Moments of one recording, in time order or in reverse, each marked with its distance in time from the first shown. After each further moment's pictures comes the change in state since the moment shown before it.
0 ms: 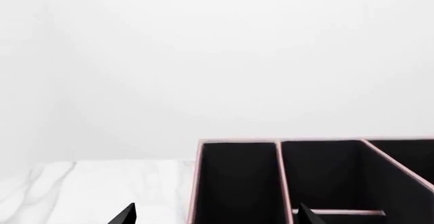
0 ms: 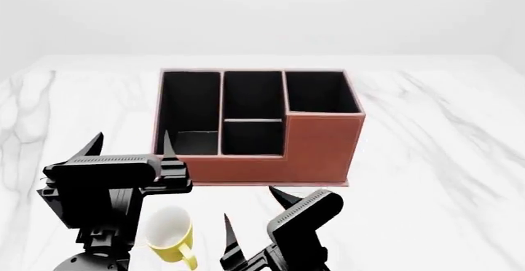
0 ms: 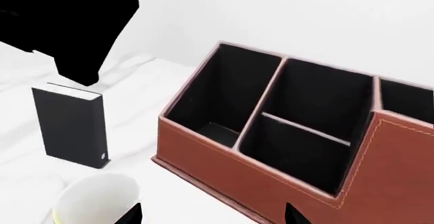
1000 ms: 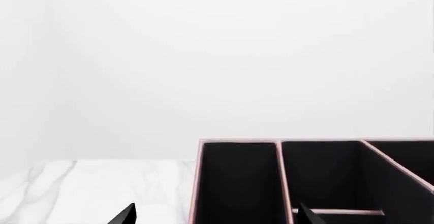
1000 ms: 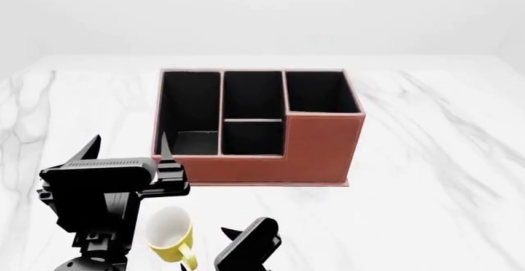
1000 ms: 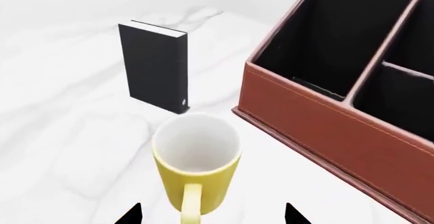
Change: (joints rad) left arm 0.021 -0.023 -0.006 0.007 -0.038 0.022 -0.021; right arm 0.033 -0.058 -0.208 0.244 0.003 -0.058 -0.043
